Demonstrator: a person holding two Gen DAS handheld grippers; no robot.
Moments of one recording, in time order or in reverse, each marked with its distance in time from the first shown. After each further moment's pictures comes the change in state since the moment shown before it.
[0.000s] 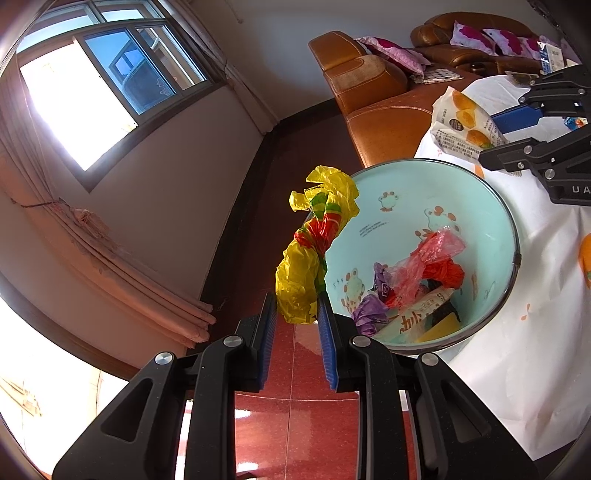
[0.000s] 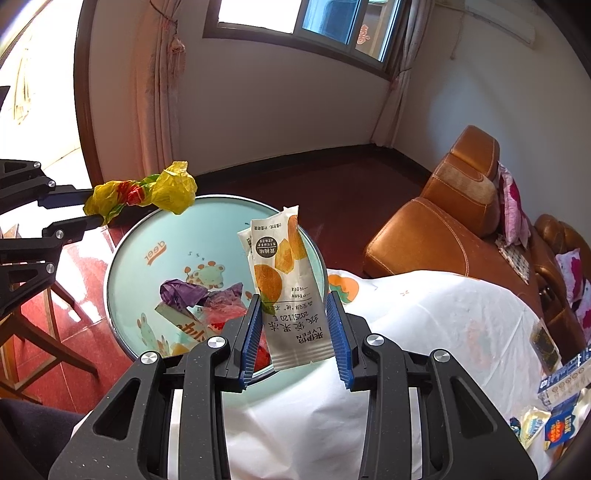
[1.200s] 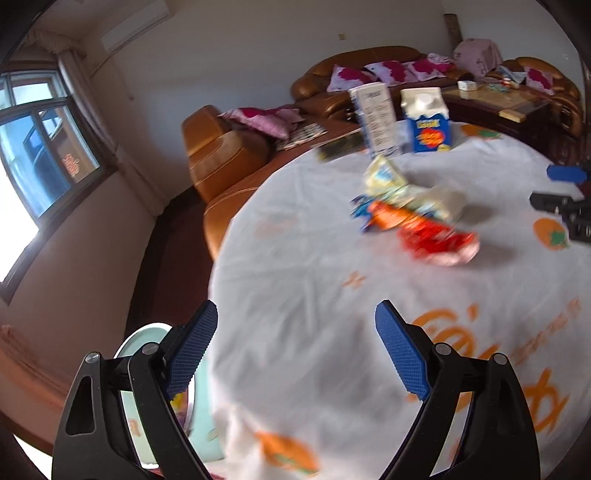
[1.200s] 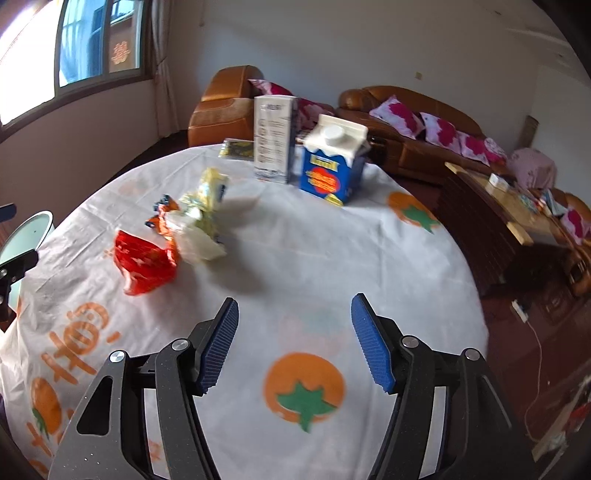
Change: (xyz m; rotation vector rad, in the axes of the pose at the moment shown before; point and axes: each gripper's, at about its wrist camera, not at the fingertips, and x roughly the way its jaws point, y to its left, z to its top) left arm -0.104 -0.243 0.109 0.204 -0.251 -0.362; right arm -0.213 -0.198 -0.283 0.674 0.046 -0.538
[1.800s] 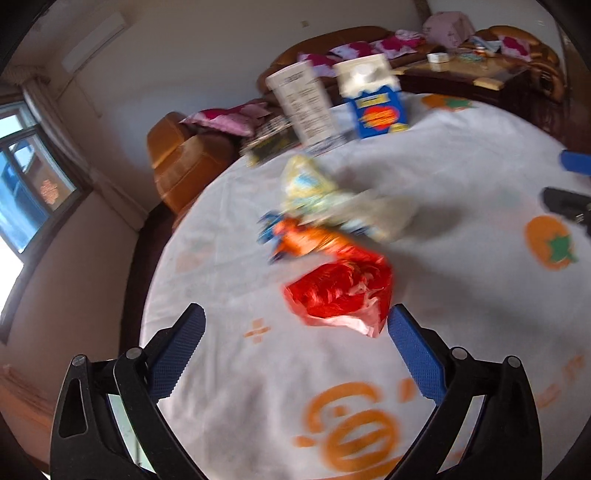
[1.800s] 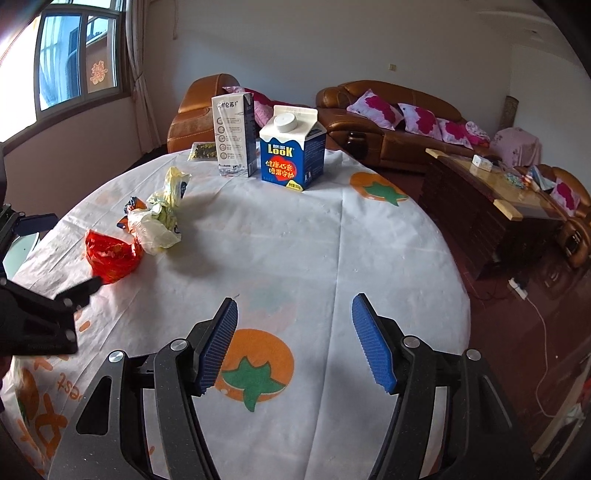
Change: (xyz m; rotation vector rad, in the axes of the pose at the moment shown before) left arm 0.054 -0.074 0.025 0.108 0.056 0.010; right arm 0.004 -0.031 -0.020 0.087 -0.020 -0.020
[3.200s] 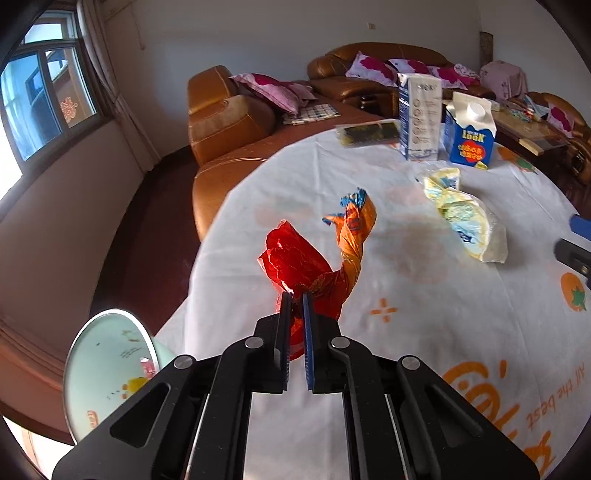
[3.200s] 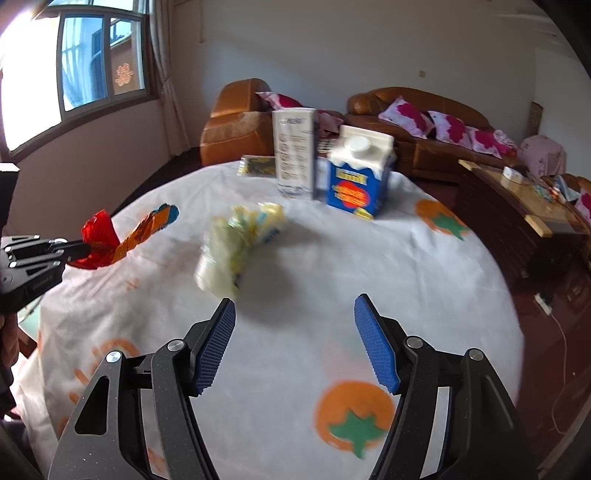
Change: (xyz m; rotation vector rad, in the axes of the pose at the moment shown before) left arm 0.008 0.112 -0.029 -0.289 0.036 -0.077; right arm 0.014 0.068 0.040 -0.034 -0.013 0.123
